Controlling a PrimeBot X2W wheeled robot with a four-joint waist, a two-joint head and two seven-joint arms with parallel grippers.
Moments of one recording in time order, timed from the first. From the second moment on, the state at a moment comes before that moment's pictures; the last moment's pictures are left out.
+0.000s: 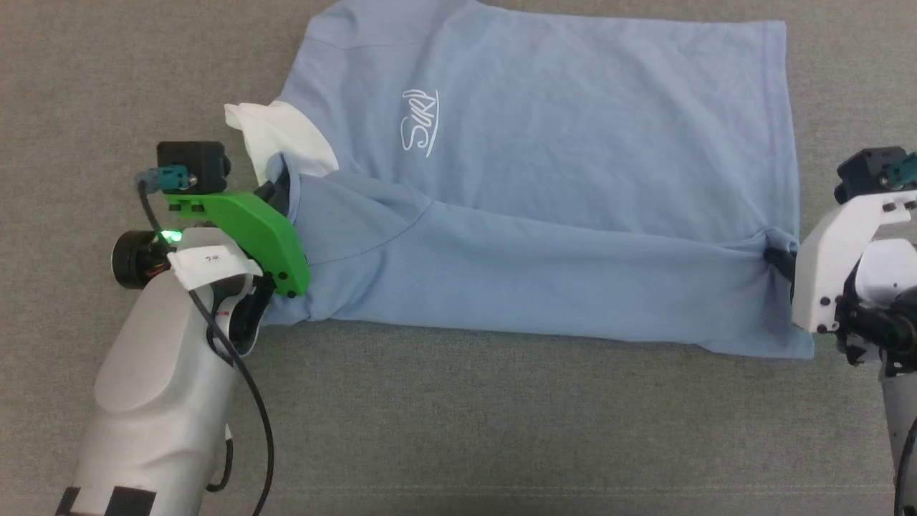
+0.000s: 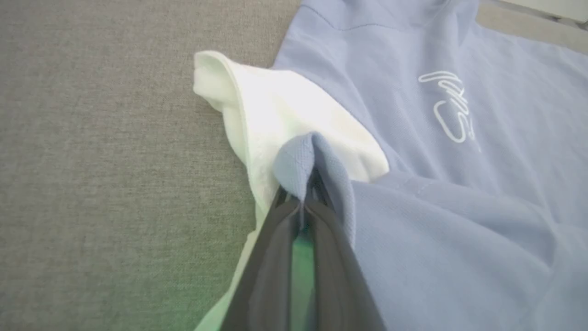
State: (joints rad) left arm -0.63 0.28 -0.28 0.46 -0.53 -0.03 0.20; right arm -0.46 -0.29 -0.06 0.19 0.37 0.13 0.94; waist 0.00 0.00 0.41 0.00
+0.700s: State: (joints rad) left arm -0.60 0.29 -0.23 0.49 -0.56 0.01 0.14; right arm -0.36 -0.19 -0.27 0.12 0.42 0.13 0.74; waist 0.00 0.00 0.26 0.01
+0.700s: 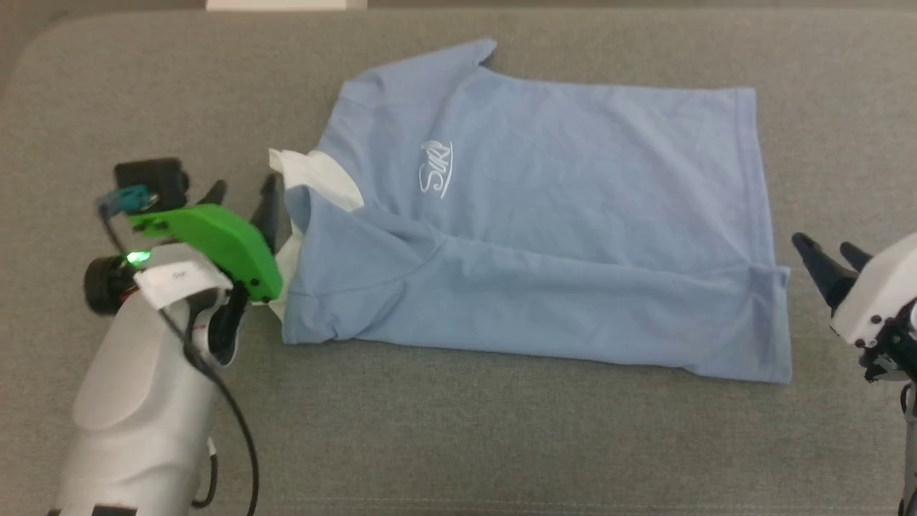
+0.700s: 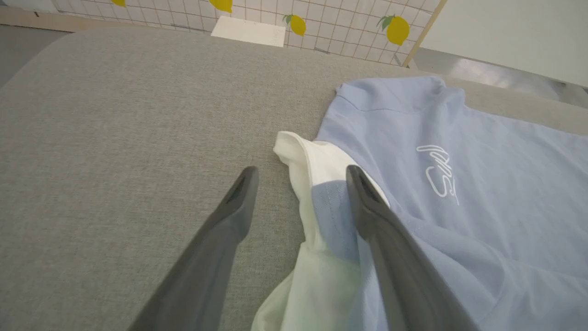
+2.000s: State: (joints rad) left arm -0.38 0.24 -0.31 0.38 -0.52 0.17 0.52; right arm 0.04 -0.17 -0.21 0.06 0.45 0.13 0.27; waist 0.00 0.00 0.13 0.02
